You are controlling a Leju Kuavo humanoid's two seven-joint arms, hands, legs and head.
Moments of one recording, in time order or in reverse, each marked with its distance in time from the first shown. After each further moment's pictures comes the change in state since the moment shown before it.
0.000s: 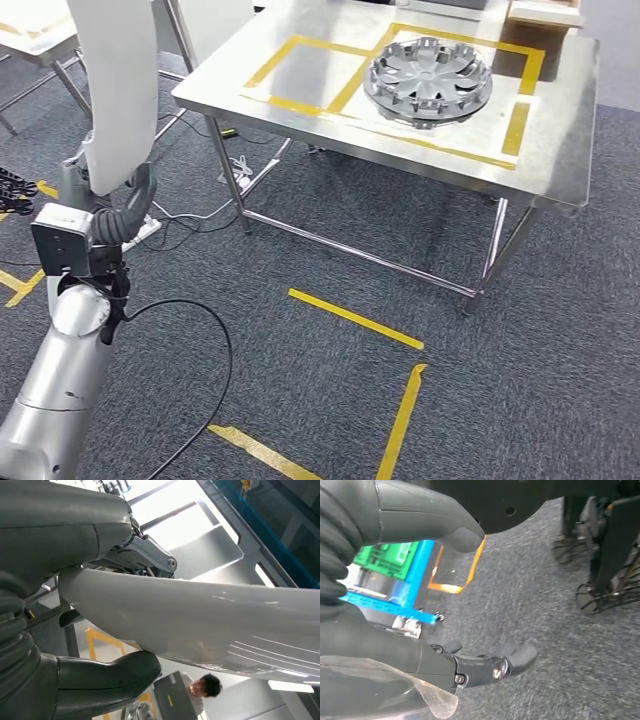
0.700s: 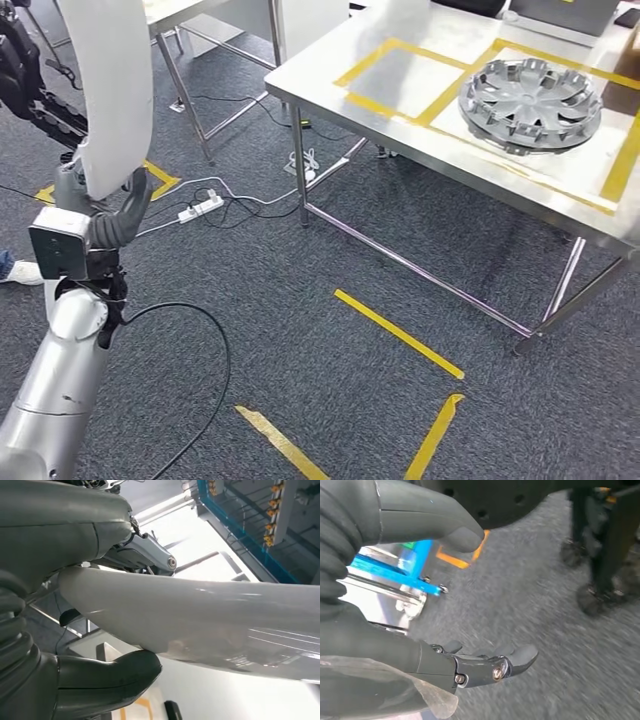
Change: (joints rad) left arm 0.013 0.006 0.002 -0.007 0.005 0.010 0.000; right arm 0.004 0.000 0.000 0.001 -0.004 -0.003 -0.001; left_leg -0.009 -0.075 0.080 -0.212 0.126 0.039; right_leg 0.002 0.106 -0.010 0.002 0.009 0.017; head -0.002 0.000
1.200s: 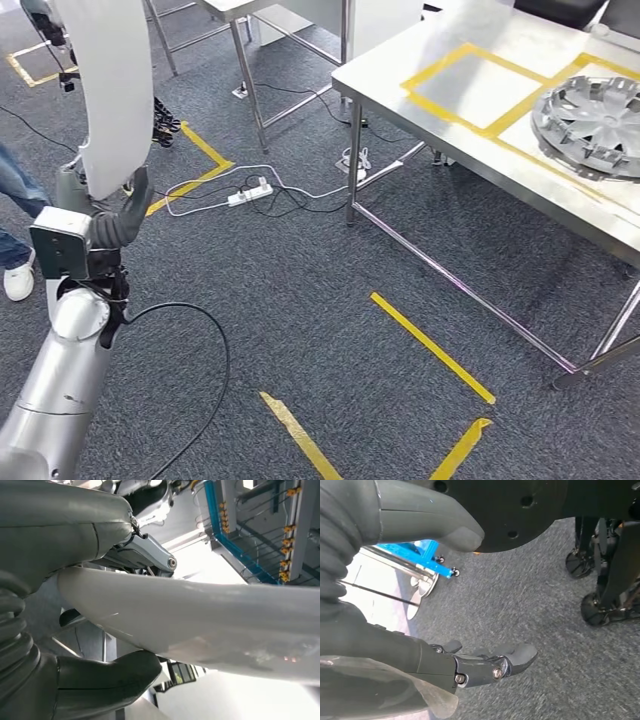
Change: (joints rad) left arm 0.003 -0.006 0.001 0.000 0.001 0.005 0.000; right arm -0.001 -0.002 0.000 0.000 0.000 -0.010 0.004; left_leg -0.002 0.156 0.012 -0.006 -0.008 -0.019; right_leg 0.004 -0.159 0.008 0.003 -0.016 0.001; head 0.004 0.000
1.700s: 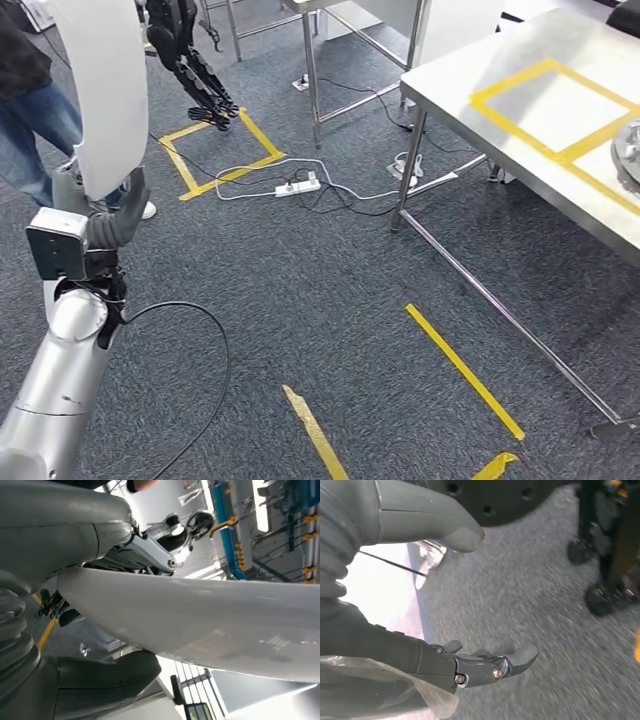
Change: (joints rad) left arm 0.005 0.005 0.001 -0.001 0.001 0.006 0.000; right arm 0.002 0.000 0.000 0.000 0.000 -0.001 0.016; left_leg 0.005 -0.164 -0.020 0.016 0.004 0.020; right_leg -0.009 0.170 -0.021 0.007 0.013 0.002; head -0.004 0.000
